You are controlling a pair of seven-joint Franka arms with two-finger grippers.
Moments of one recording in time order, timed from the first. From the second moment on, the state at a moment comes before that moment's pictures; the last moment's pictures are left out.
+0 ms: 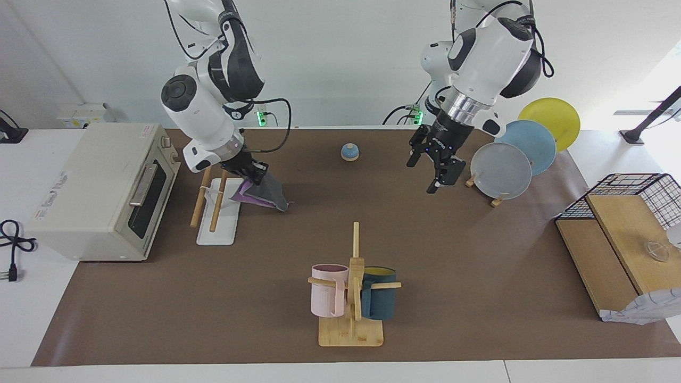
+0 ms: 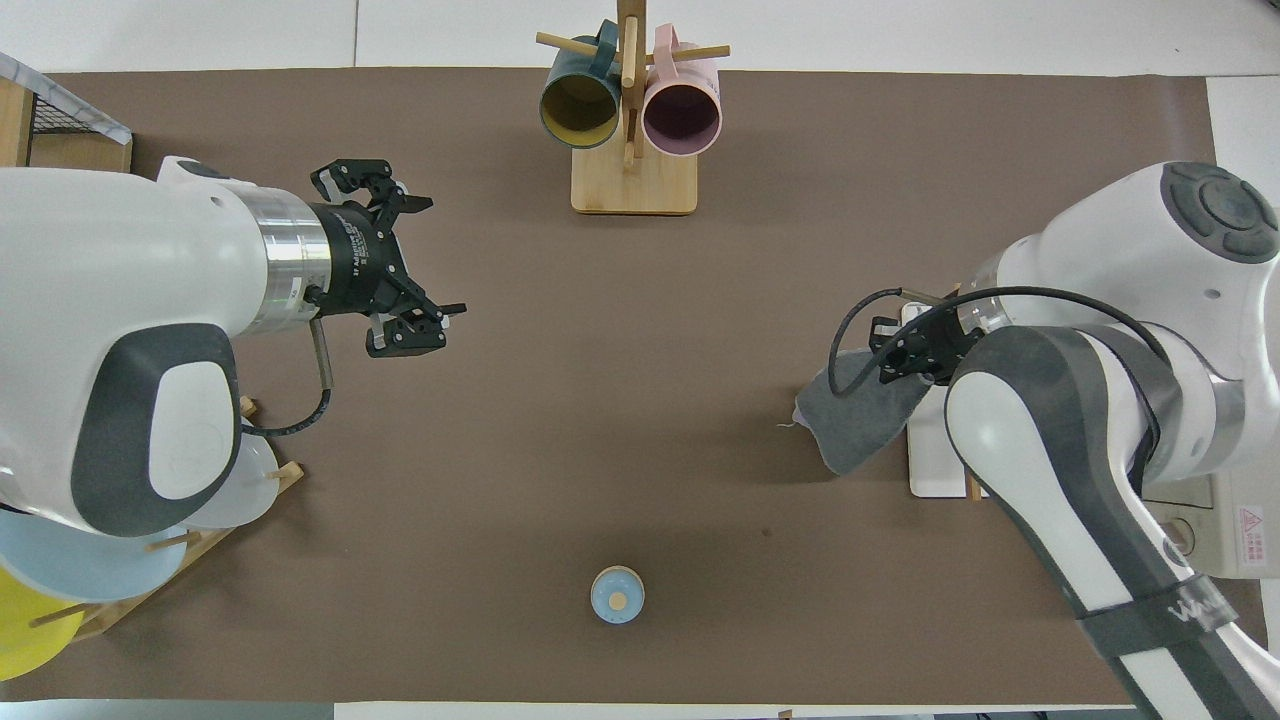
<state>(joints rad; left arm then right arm) 0.01 -0.02 -0.38 -1.86 -0.31 2.18 -1.92 0.18 0.03 -0.03 -1.98 0.15 1.87 0.36</state>
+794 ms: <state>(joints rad) 0.26 -0.04 -0.37 -1.86 -0.31 2.04 -0.95 0.15 0.02 -0.02 -1.88 -0.16 1.69 0.19</state>
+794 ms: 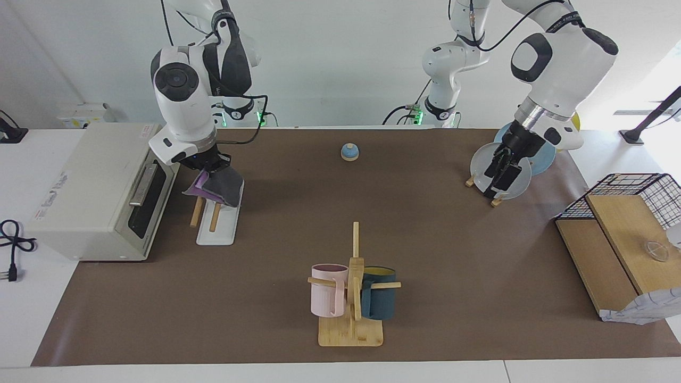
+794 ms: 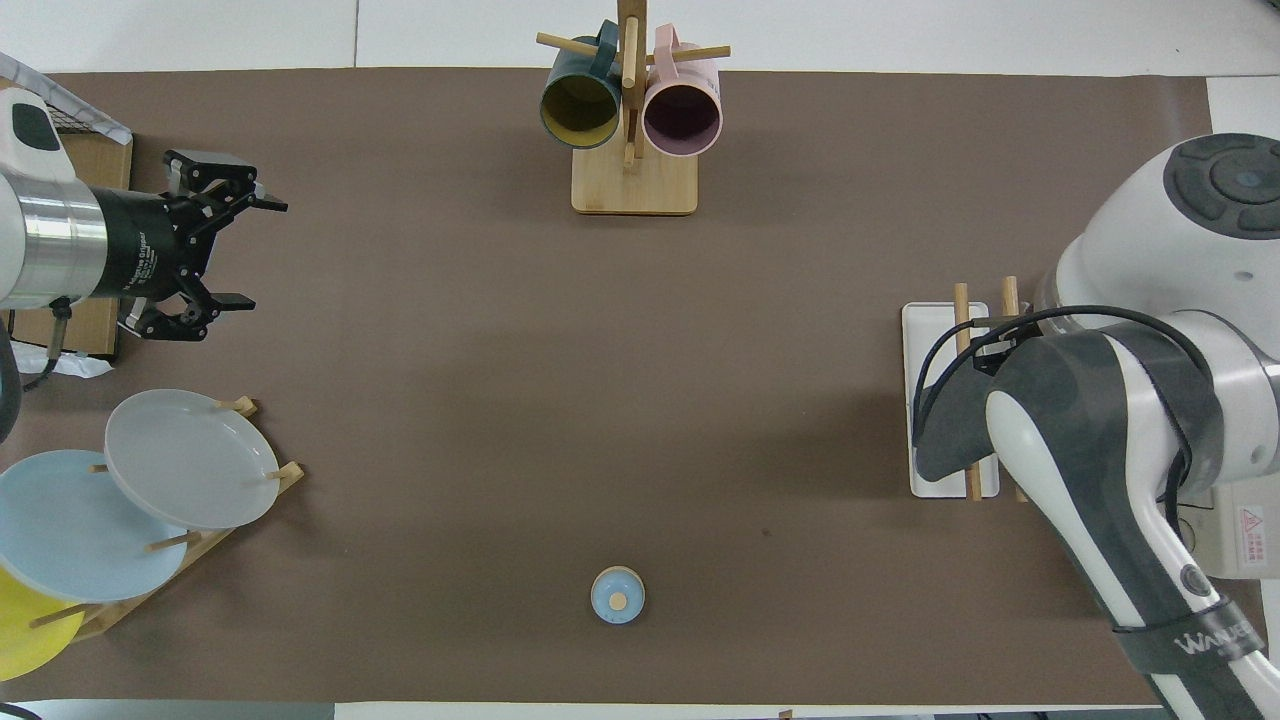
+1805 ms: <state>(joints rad) 0.04 -0.04 -0.11 -1.73 -0.06 1.77 -0.24 0.04 0.02 -0.02 -1.89 -0.18 1.69 0.02</state>
